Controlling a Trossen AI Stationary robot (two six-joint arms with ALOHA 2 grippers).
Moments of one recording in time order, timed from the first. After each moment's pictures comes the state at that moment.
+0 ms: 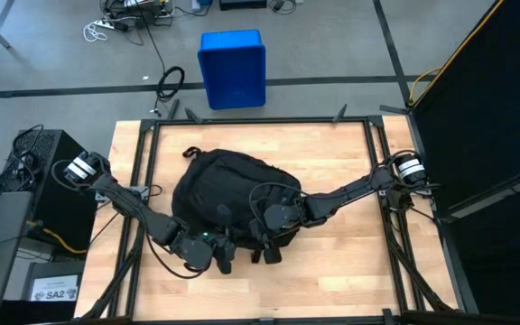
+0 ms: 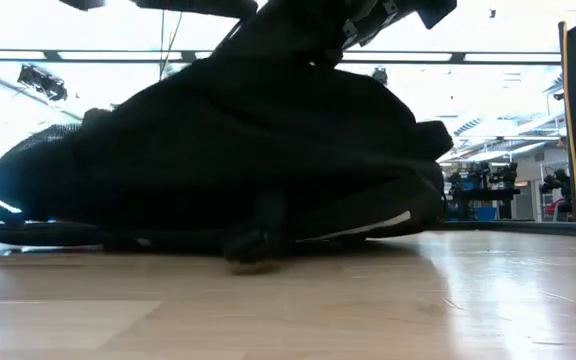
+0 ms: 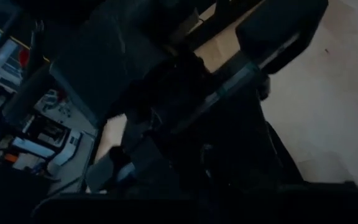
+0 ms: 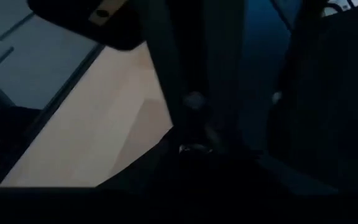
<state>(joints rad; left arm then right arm) -0.61 1.51 0.93 0.09 -0.81 0.31 0.27 1.87 1.24 0.08 0.01 0.02</state>
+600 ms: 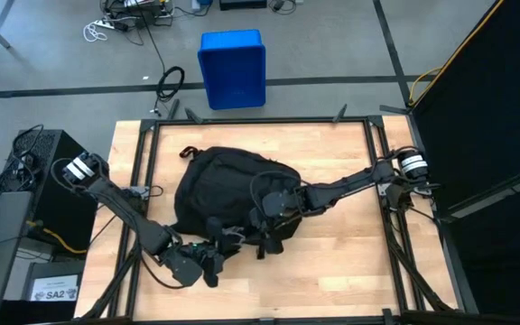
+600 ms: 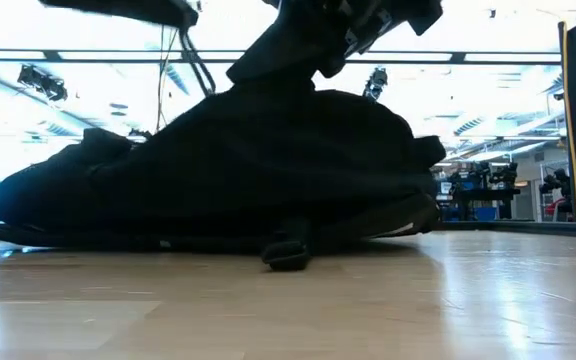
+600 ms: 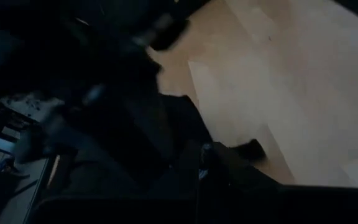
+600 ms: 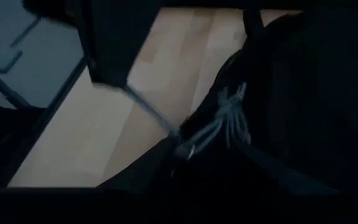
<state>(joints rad) -0.73 1.51 0.89 -0.02 -0.81 0.12 0.18 1.83 1.24 0.01 -0.11 0.06</state>
